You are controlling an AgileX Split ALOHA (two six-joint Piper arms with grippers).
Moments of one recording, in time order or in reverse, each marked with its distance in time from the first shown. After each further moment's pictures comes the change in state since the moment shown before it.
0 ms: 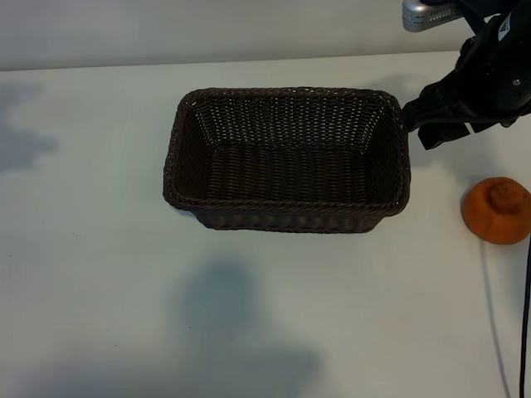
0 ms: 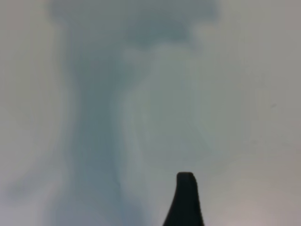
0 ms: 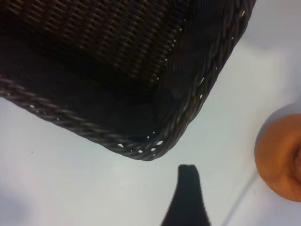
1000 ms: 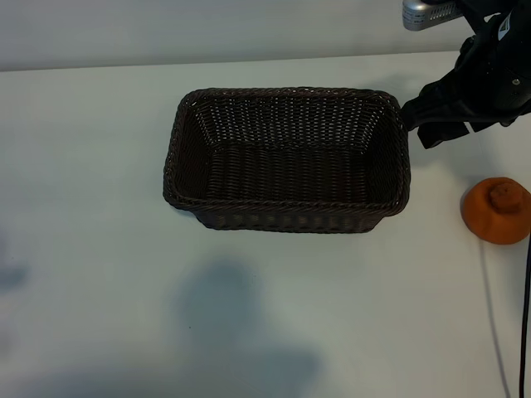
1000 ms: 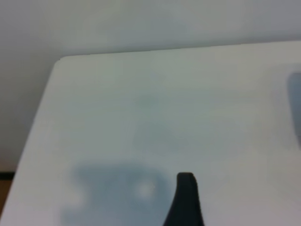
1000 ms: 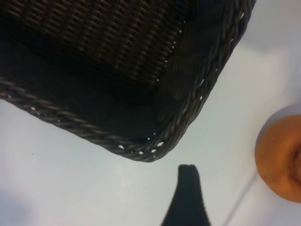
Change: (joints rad) left arm 0.041 -0.973 0.447 -0.135 -0.147 0.204; right arm 0.000 0.000 0.000 0.000 -0.004 0.006
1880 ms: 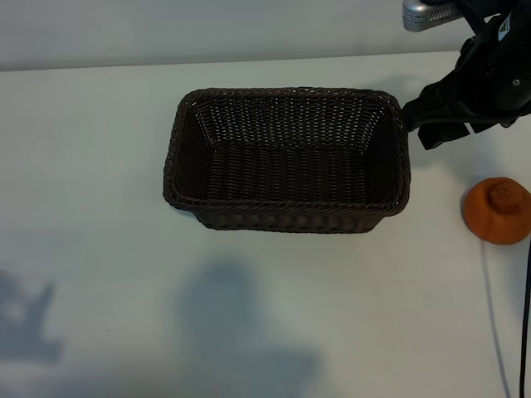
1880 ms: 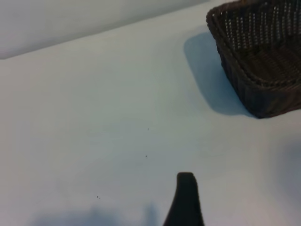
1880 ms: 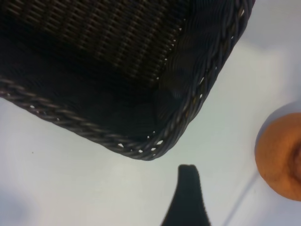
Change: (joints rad) left arm -0.308 -0.260 0.315 -0.034 -0.086 0.000; right arm 0.000 0.000 0.000 0.000 0.005 0.000
